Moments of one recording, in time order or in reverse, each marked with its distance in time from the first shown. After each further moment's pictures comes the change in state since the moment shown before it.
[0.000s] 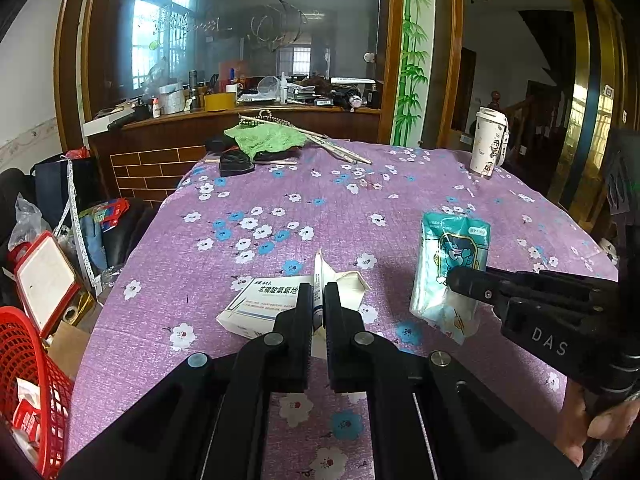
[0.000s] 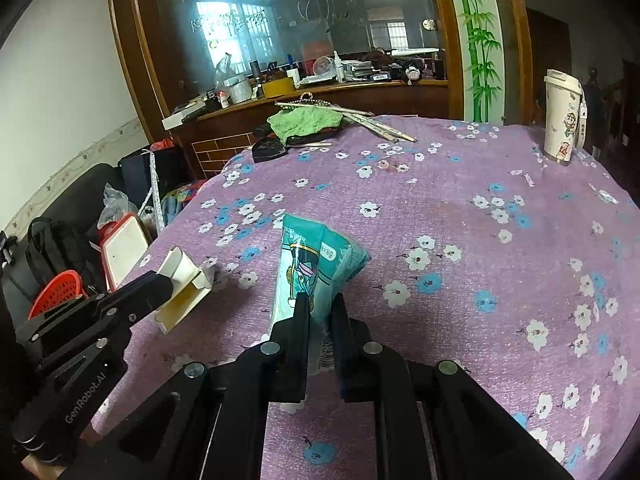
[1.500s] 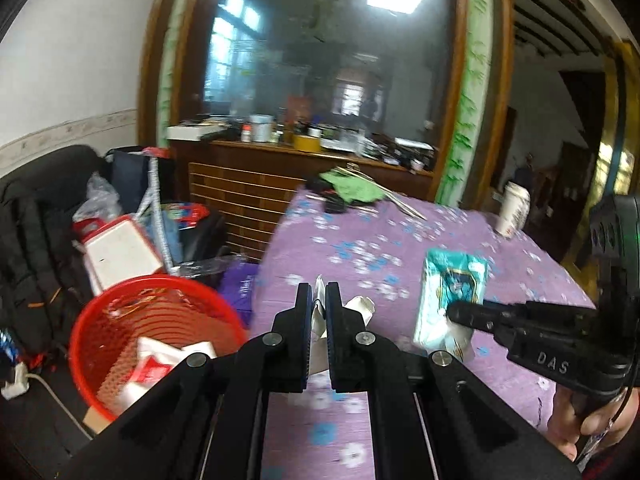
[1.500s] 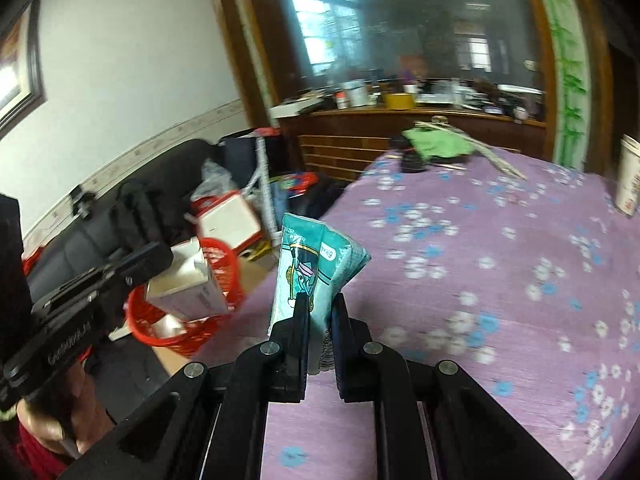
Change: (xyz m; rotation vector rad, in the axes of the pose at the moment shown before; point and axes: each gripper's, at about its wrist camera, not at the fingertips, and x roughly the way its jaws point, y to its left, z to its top) left arm -0.189 0.129 -0.024 -0.183 -0.145 0.116; right arm -0.079 0.165 -0.021 -0.178 -0.005 0.270
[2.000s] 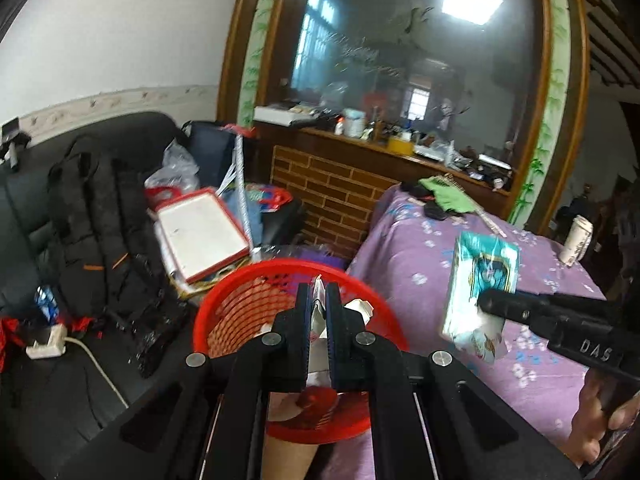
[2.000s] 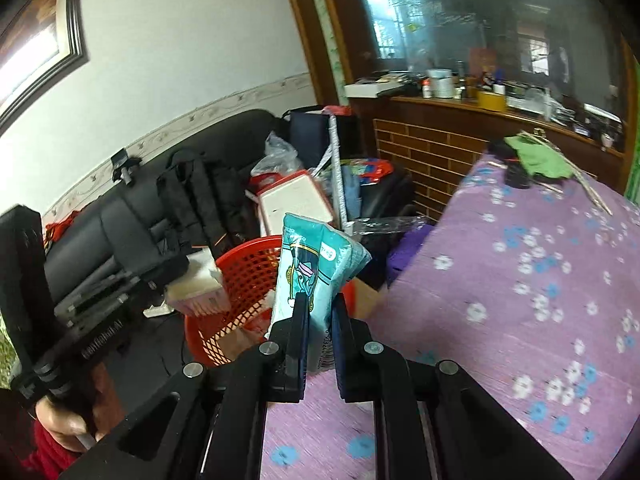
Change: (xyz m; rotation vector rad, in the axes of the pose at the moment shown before) left arm -0.011 0.130 -0.014 -0.138 0.029 0.195; right arm 0.076 0.111 0.027 -0.115 0.077 0.152
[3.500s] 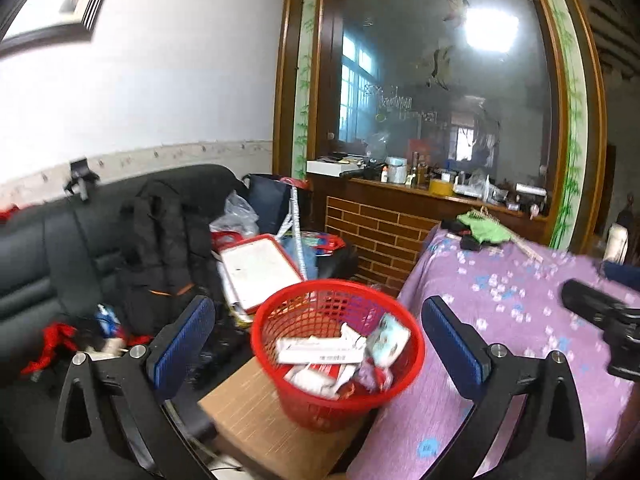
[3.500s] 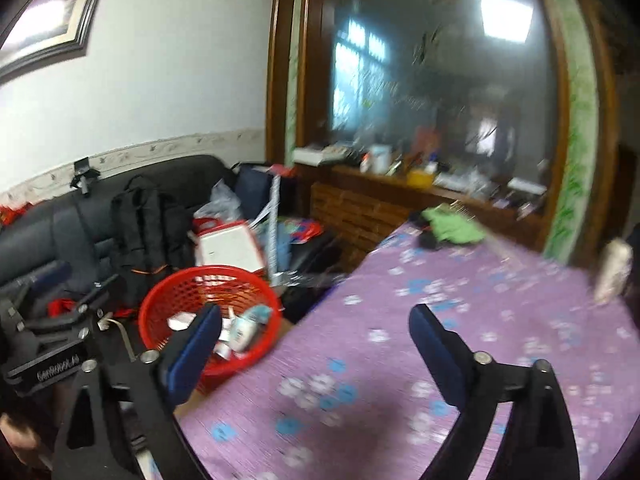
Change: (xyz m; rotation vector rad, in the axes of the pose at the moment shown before) left arm -0.081 -0.047 -0.044 0.045 -0.220 0.249; right arm -0.100 0.023 -0.050 -0.136 -0.263 -0.337
